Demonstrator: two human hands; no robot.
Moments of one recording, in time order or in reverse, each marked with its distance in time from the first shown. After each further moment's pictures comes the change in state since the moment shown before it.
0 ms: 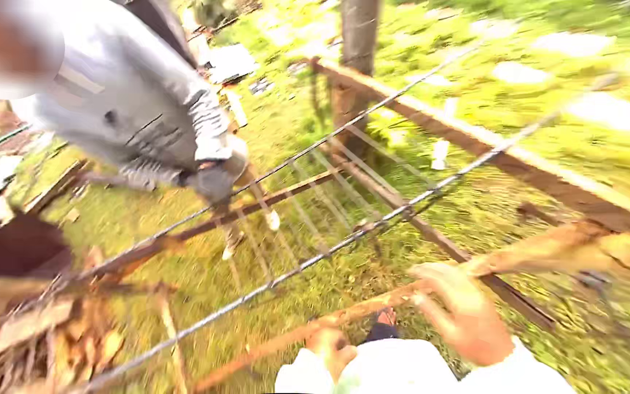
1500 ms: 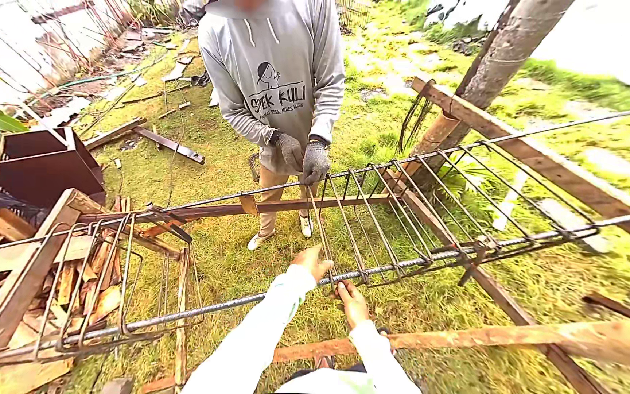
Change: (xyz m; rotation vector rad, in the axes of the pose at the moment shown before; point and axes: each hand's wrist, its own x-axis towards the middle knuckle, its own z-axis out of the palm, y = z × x) left_hand -0.037 -0.166 -0.194 -0.048 0.477 -0.008; right_hand 0.026 -0.176 0.355 0.872 -0.200 0.750
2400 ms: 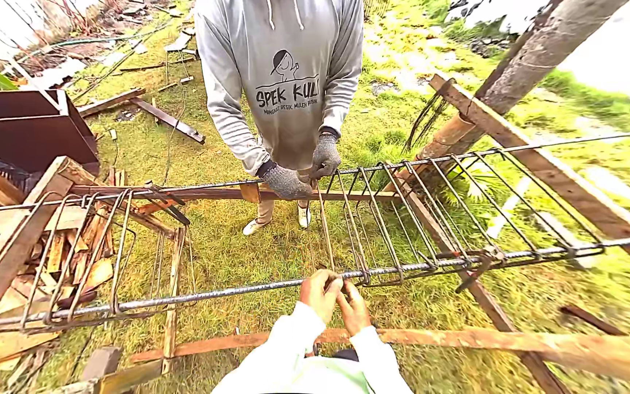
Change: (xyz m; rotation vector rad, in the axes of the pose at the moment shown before) left_hand -0.062 -0.014 0.073 -0.508 0.307 0.221; right_hand -0.010 0.014 -0.017 -0.303 -0.103 -0.420
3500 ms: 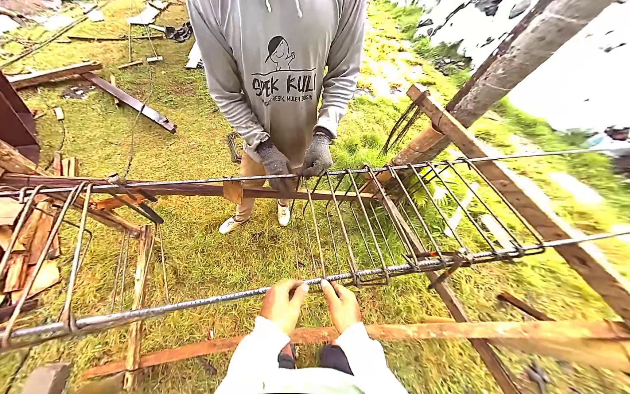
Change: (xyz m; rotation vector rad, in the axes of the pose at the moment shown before) left_hand -0.012 -0.010 -0.058 0.221 -0.059 -0.220; right_hand 0.008 -0.065 0.006 -0.278 0.059 0.365
